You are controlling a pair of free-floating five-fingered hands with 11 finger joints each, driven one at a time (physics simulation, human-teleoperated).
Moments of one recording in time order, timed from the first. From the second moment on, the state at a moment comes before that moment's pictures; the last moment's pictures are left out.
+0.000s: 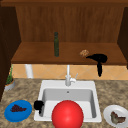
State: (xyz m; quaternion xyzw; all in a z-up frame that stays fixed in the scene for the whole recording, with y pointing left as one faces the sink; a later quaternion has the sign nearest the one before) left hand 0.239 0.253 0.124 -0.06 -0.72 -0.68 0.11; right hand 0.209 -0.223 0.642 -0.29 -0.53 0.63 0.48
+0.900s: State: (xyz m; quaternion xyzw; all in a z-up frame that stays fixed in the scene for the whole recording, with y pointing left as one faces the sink) left hand 0.239 0.253 0.124 -0.06 -0.72 -0.68 0.11; right hand 0.113 -0.235 0.532 -0.34 -0.56 0.61 0.45
